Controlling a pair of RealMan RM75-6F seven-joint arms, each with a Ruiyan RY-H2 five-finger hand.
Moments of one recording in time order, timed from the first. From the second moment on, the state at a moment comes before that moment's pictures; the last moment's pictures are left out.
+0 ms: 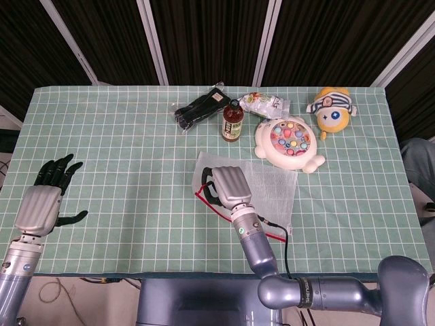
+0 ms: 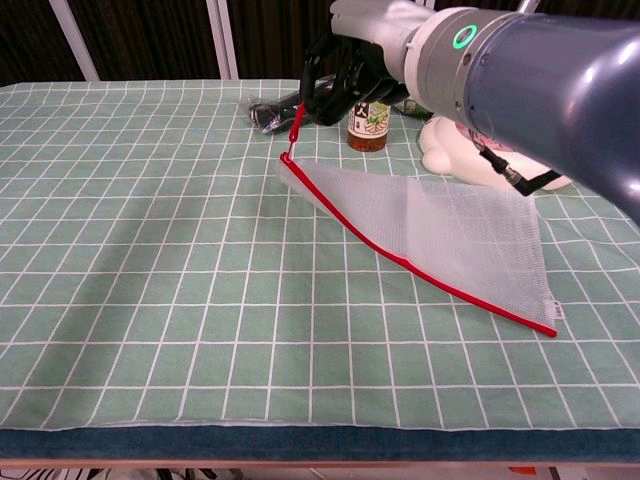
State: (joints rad) left arm -0.29 -1.08 -0.16 -1.90 1.37 1.32 0.23; right arm 0.89 -1.75 0.57 -1.85 -0.60 1.21 -0.84
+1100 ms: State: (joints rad) left arm -0.80 -1.12 -0.28 -1.70 1.25 0.76 0.26; right arm 0.99 -1.65 0.53 -1.88 -0.51 1.22 -0.72
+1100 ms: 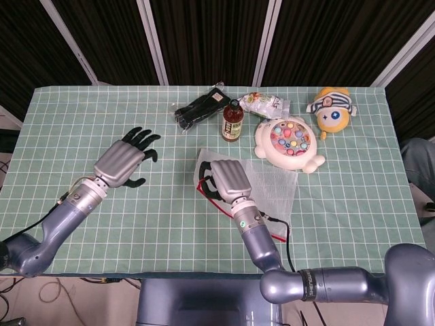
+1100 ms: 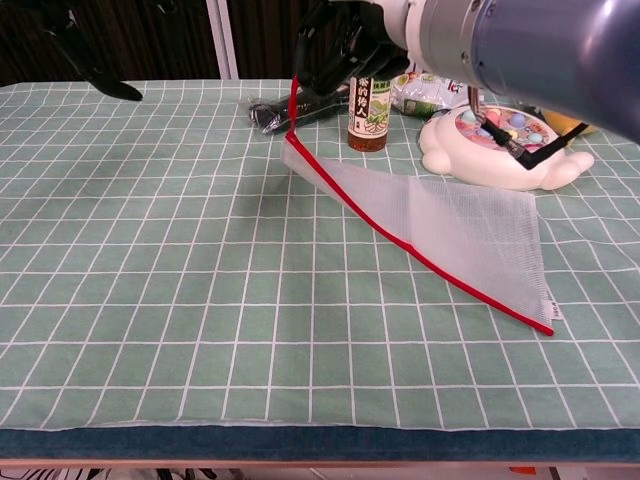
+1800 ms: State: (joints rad) left arm -0.90 -1.29 -0.23 -1.61 1.20 0.75 0.28; right arm 1.03 -1.62 0.50 -1.92 -0.50 1.27 -0.68
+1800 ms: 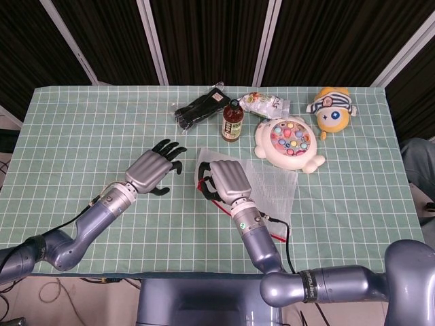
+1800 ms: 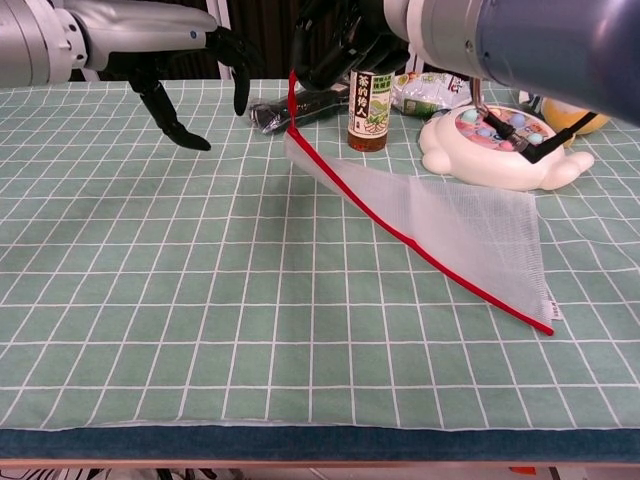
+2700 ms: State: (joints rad) left arm -0.93 -1.44 -0.22 -1.54 1.21 0.82 0.20; right arm 1.06 -1.60 0.48 -1.93 -0.48 1.30 -0.67
